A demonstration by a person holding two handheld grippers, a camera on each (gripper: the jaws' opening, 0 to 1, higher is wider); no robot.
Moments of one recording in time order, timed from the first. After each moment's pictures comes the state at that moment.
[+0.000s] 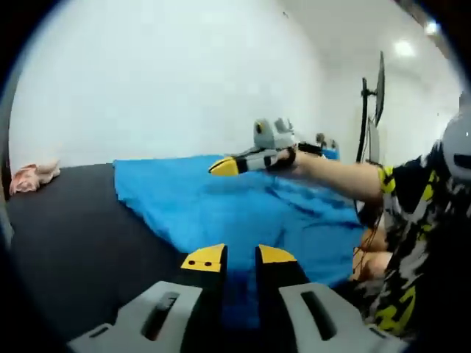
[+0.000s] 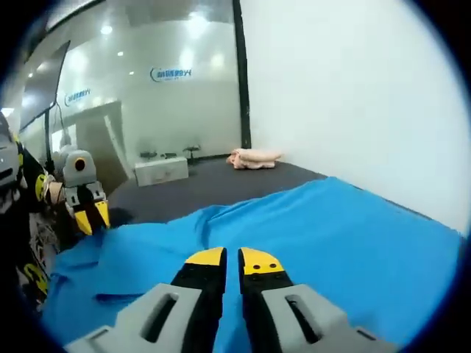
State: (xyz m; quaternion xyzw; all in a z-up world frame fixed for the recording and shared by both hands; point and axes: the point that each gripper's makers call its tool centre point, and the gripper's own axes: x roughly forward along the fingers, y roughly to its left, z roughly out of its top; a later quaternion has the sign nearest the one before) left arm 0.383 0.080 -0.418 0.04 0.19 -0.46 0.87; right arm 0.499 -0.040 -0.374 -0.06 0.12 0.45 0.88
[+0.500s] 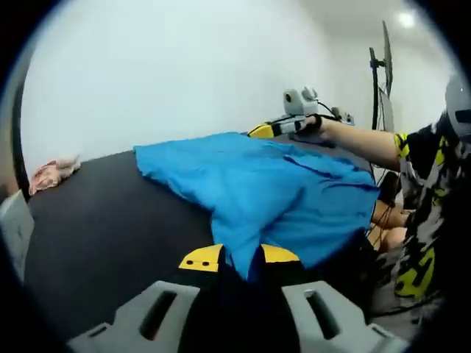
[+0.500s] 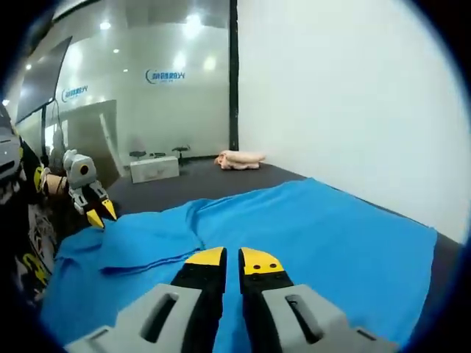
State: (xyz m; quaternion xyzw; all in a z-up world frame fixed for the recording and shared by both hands) left arm 0.380 0.124 -0.423 0.09 0.16 -0.40 0.90; right arm 0.514 -0.112 -0.362 -0.06 0.11 0.42 0.90
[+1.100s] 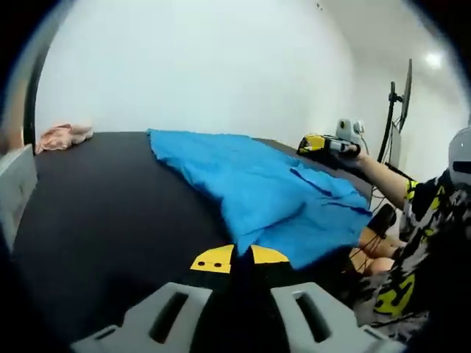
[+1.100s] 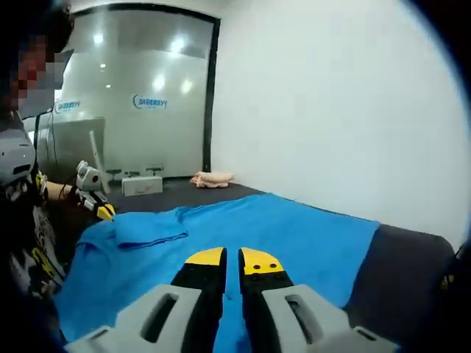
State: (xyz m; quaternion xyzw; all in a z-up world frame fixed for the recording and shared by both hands) left arm 0.376 0.150 -0.429 -0.02 0.20 -0.39 0.90; right arm 0.438 -0.215 -0.343 -0.06 0.06 0.34 0.94
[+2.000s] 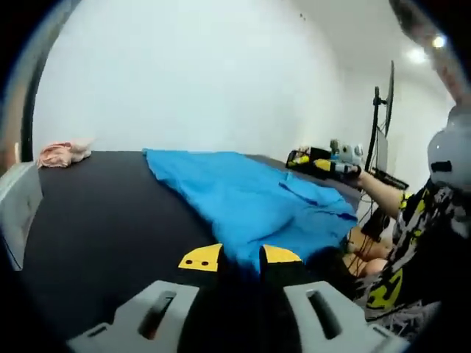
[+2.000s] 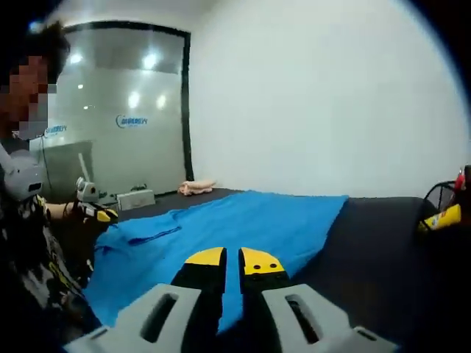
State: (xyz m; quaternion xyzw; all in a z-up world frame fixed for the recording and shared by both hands) left arm 0.370 0.166 -0.389 -0.06 0.14 -0.42 0.90; right arm 0.378 -0.260 -0.336 0.06 0.04 0.30 0.95
